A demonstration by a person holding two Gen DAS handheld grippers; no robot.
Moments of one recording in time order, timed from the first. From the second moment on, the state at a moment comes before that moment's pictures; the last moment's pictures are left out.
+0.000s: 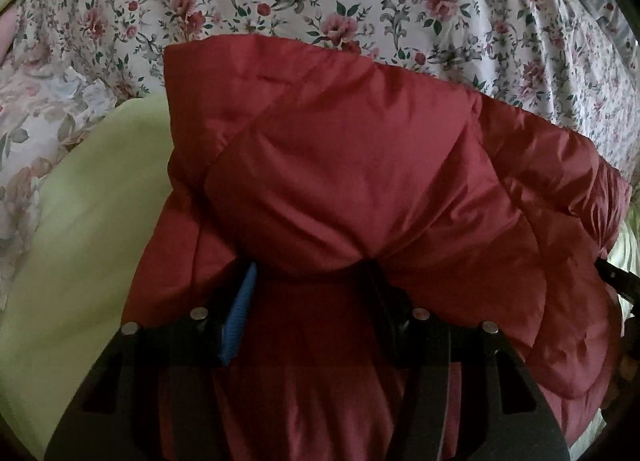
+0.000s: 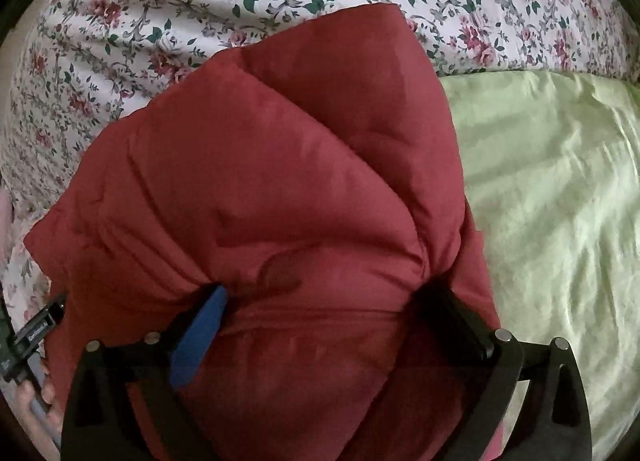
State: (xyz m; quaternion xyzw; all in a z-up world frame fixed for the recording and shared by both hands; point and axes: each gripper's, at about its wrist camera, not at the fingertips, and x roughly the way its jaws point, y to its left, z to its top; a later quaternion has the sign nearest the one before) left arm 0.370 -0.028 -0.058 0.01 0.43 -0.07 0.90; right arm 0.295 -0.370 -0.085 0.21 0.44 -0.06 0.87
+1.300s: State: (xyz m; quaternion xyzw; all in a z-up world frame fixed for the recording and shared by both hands) left arm 0.332 0.100 -0.057 -0.23 0.44 -0.14 0.86; right arm 0.191 -0.441 -0.093 0.34 0.40 -0.02 0.85
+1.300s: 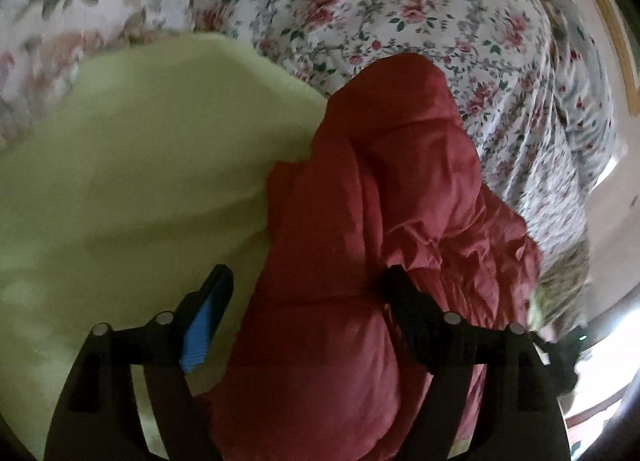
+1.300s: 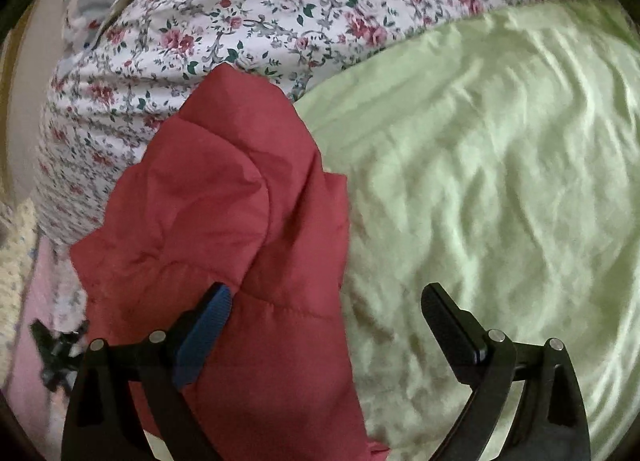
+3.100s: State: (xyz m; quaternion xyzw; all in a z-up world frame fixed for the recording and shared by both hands) left arm 0.138 0.133 -0.042 -0.21 0.51 -0.25 0.80; right arm 0.007 -0.352 -0.071 0.40 0.45 0.09 0.80
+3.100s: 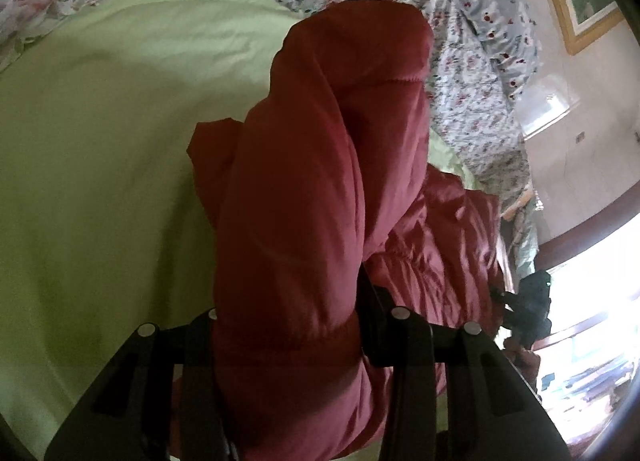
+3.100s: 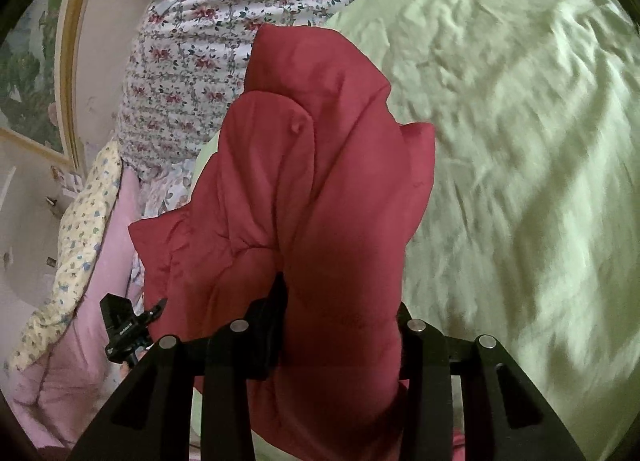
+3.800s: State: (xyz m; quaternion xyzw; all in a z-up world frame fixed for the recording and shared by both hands) left arm 0.146 0.090 0.004 -0.05 0.42 -0.11 0.90; right arm 0.030 -0.350 -0.031 0.27 0.42 -0.02 0.87
